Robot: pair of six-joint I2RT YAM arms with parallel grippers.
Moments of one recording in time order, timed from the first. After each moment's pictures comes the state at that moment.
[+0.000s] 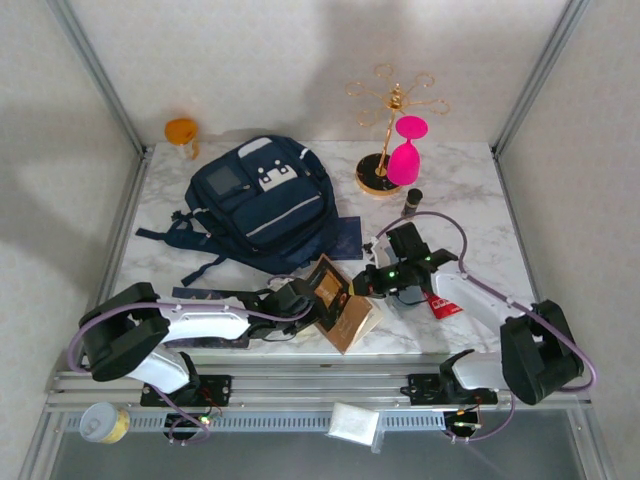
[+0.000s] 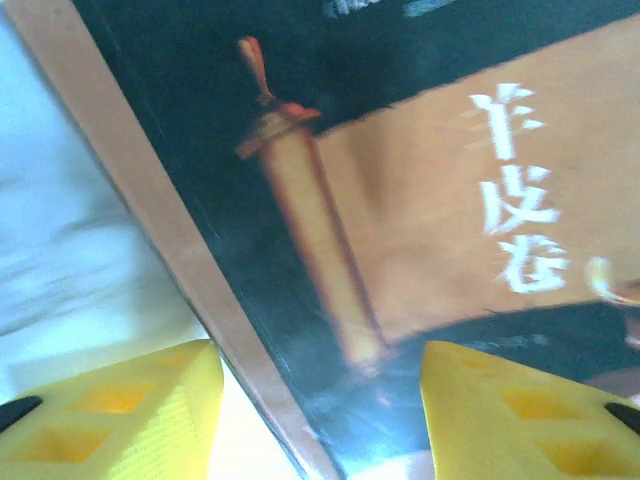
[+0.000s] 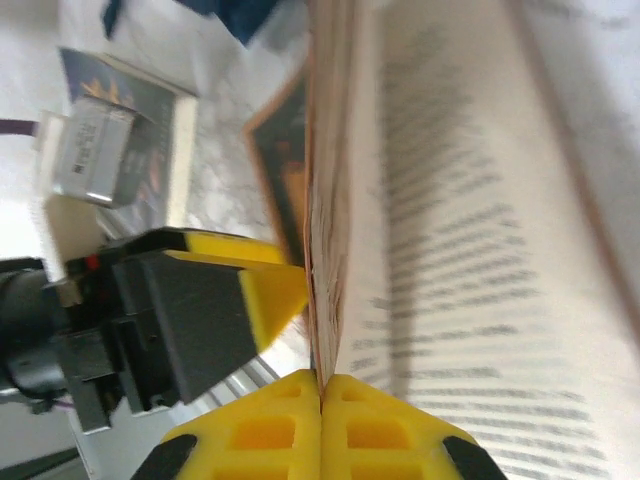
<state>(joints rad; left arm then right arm) -1.00 1.47 0.59 0.03 -0.07 -1.43 0.50 1.29 0.75 -0.49 -0.69 0.44</state>
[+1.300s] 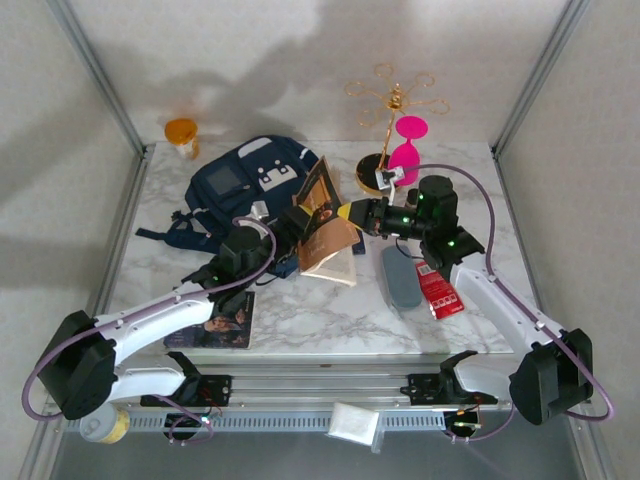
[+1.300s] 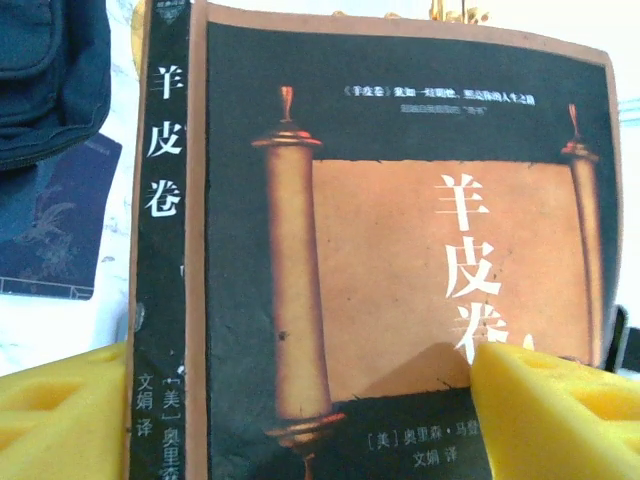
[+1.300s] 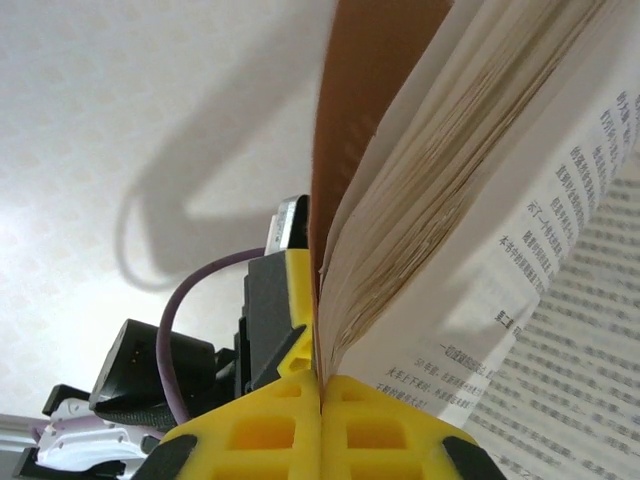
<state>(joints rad) -0.70 1.21 0.67 0.41 -0.04 -1.40 0.44 1.20 0.95 0.04 -0.84 0.96</state>
